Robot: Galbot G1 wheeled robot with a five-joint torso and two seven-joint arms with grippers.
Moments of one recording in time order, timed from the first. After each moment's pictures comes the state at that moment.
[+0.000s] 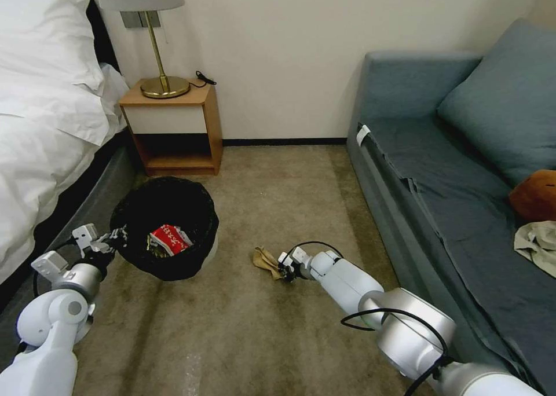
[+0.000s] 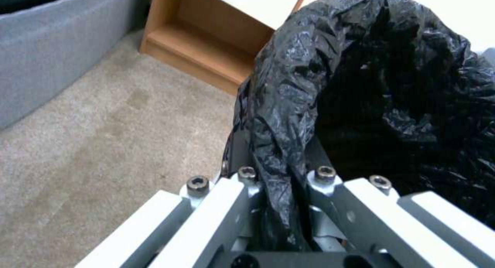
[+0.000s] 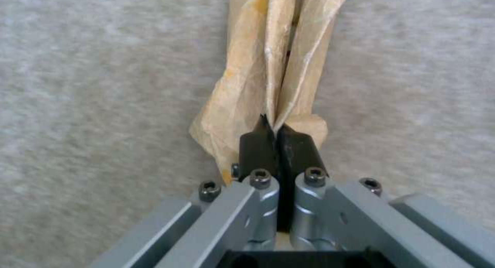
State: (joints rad) left arm 1.25 -1.15 -0.84 -1.75 -0.90 0.35 0.05; right arm -0.29 1.55 -0.47 0.24 0.16 -0.01 -0.46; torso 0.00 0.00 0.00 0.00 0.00
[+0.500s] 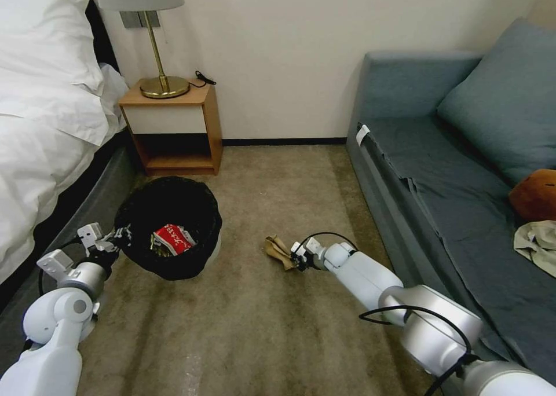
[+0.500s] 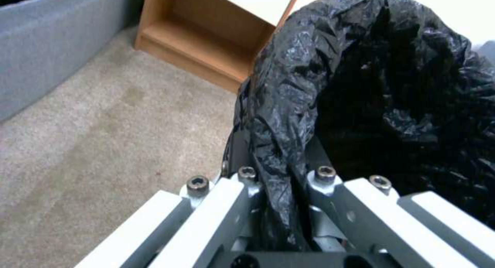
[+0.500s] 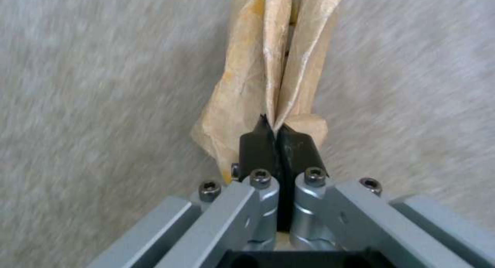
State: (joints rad) left arm 1.23 -1.15 -0.82 -1.74 -0.88 0.35 0.04; right arm -0.28 1.41 -0.55 0.40 0.29 -0.04 -0.42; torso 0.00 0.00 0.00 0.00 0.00
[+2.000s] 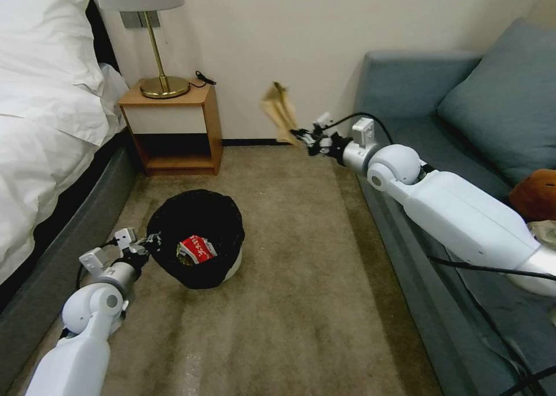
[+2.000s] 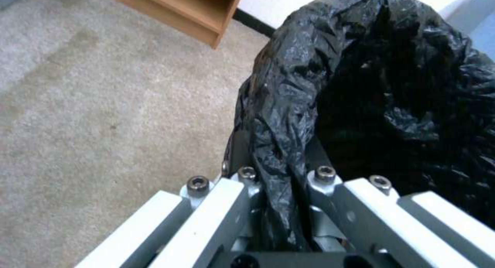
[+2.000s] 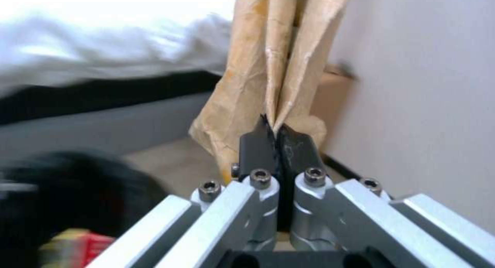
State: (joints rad) left arm 1.18 -1.18 -0.68 -1.68 -0.86 0.39 0.03; right arm -0.05 0.86 -0.53 1.61 0.94 -0.20 -0.15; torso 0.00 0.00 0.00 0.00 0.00
